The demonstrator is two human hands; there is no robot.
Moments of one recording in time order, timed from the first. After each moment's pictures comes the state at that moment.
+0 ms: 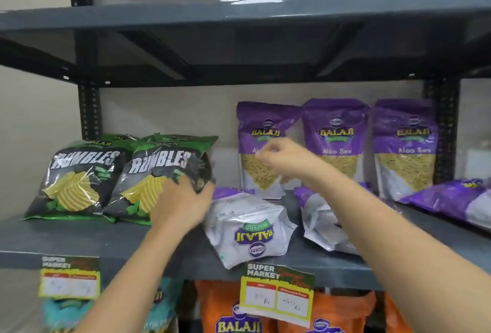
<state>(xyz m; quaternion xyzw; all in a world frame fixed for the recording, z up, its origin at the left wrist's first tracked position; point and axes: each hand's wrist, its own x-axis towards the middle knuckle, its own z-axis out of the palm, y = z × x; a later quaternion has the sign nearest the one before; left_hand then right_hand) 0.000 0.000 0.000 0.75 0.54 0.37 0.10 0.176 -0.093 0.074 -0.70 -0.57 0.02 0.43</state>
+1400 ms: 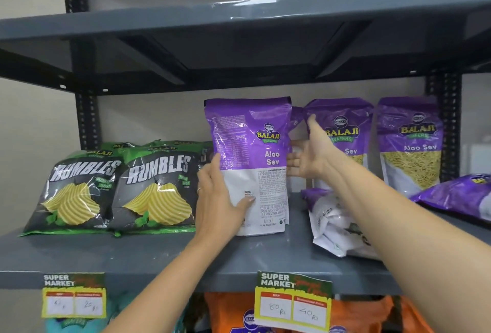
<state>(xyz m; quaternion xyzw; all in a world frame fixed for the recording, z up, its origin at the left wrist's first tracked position) 0.046 0.008 -0.016 0.78 0.32 0.53 0.09 0.226 -0.059 0.087 -0.49 -0.32 0.42 0.70</state>
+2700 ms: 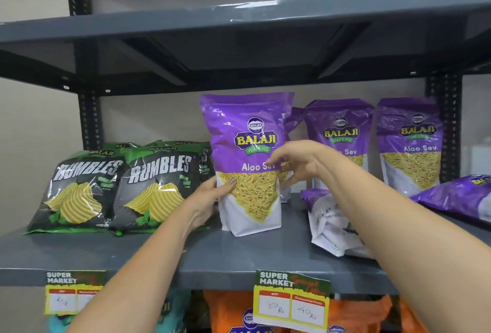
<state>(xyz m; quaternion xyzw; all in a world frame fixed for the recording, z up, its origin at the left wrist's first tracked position) 0.046 0.076 -0.007 0.66 0.16 0.38 0.63 0.215 -0.055 0.087 -0.66 -0.45 0.34 0.49</state>
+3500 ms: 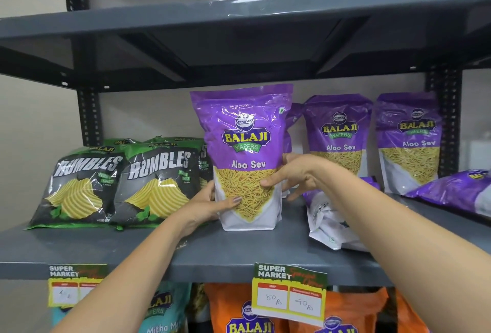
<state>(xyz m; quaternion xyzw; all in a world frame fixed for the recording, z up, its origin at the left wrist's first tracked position) 0.024 0.065 -0.021 0.75 0.22 0.31 0.55 0.215 -0.059 0.058 -0.73 -0.49 0.29 0.37</state>
